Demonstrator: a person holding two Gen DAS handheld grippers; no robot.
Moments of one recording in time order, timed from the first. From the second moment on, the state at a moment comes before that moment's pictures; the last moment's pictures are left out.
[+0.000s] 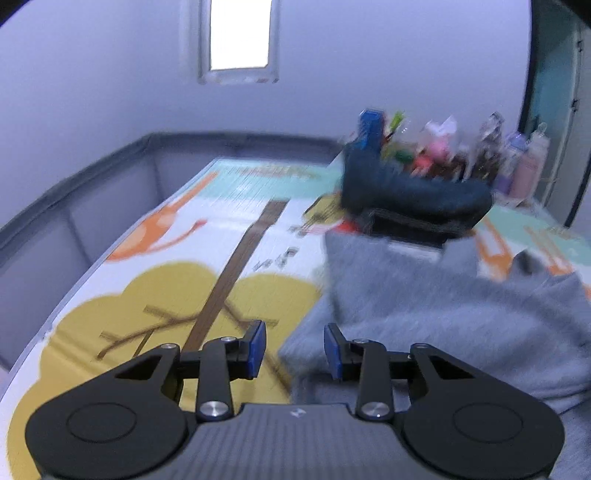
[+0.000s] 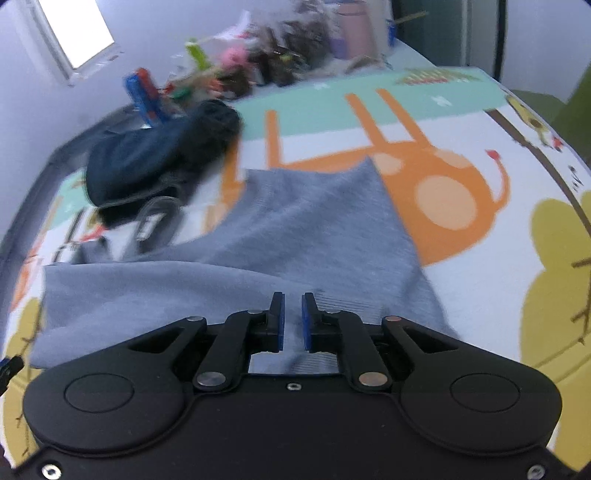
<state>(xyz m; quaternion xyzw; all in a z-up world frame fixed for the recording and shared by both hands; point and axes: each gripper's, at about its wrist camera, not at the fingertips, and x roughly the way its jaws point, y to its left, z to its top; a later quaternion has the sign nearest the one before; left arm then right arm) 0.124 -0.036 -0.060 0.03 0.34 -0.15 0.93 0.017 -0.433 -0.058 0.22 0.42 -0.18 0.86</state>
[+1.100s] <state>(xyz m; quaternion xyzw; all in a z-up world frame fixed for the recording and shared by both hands) 0.192 -0.089 -0.103 0.05 0.41 -0.22 0.88 0.219 -0.260 -0.056 0.14 0.46 0.06 0.88</state>
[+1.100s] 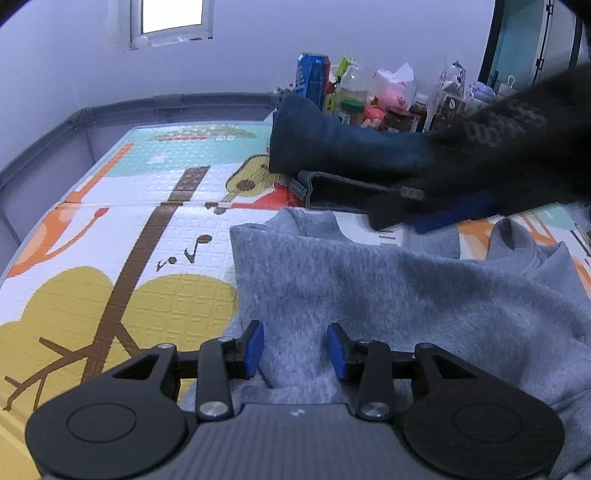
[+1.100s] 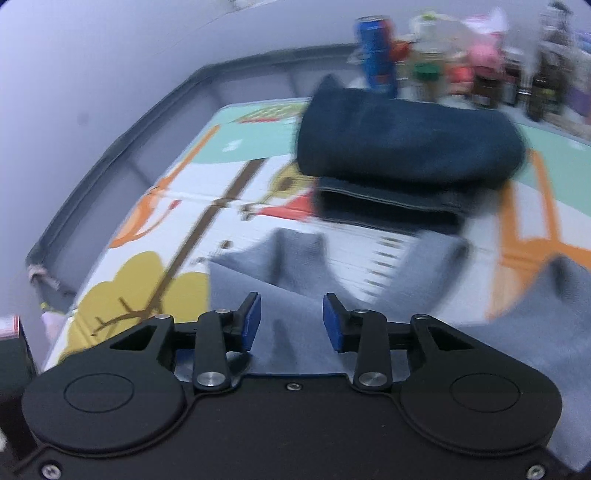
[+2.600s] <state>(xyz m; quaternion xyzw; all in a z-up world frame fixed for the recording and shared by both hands) 0.167 -0.046 -0.117 -0.05 0.40 -0.25 0.88 0.354 -0.139 -0.114 -0.06 0.62 0.11 0.77</state>
